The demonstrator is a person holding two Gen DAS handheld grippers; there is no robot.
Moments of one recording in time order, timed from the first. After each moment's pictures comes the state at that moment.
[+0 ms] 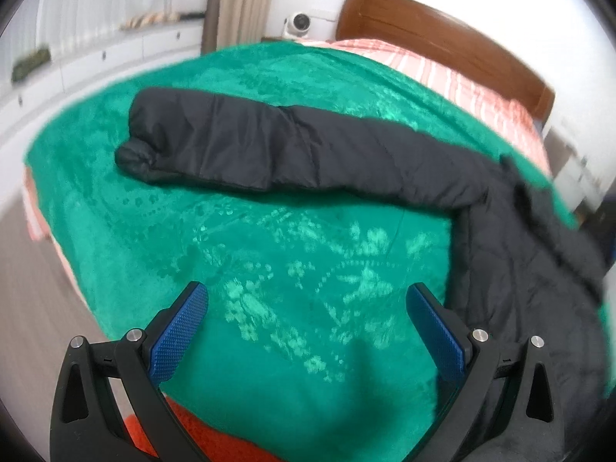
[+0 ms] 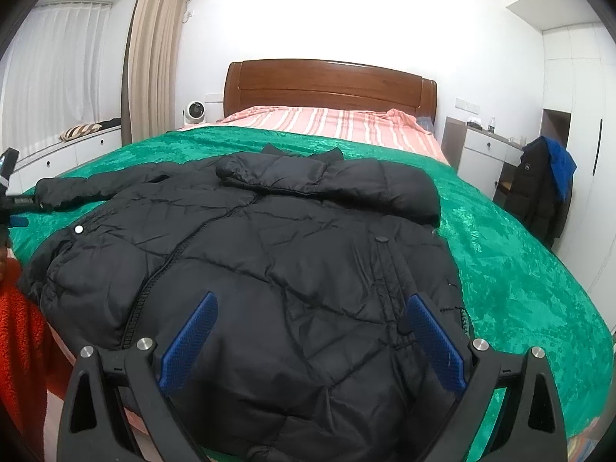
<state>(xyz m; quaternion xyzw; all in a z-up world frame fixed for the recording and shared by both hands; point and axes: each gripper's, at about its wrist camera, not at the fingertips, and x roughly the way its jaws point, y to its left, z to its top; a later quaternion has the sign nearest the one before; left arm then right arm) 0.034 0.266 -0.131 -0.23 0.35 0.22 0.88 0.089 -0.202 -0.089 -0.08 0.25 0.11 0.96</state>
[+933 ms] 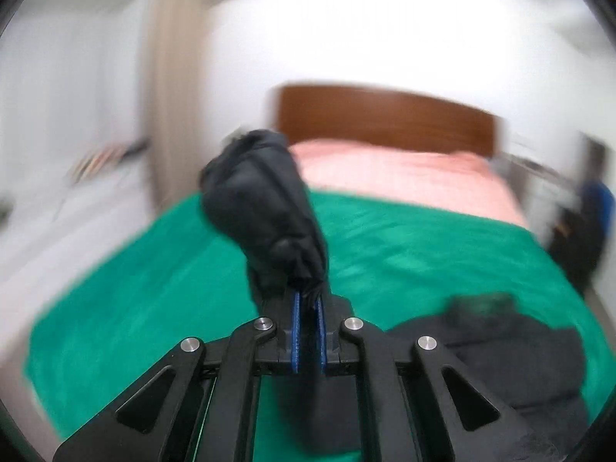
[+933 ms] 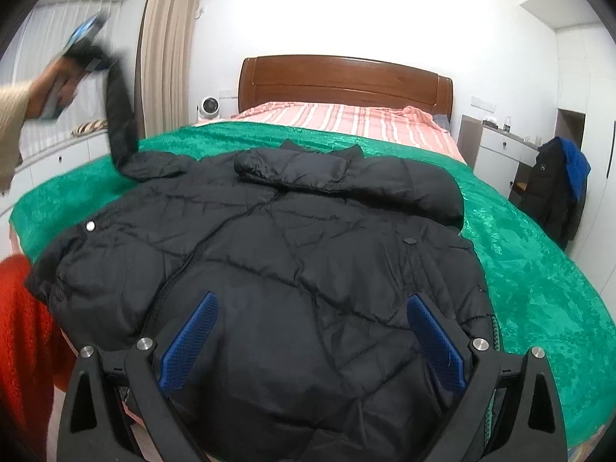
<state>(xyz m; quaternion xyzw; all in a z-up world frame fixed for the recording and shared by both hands) 0.245 0.206 0.116 -0.03 0.20 0.15 0.97 0.099 -0.192 -0.090 -0.07 0.26 0.13 0.95</state>
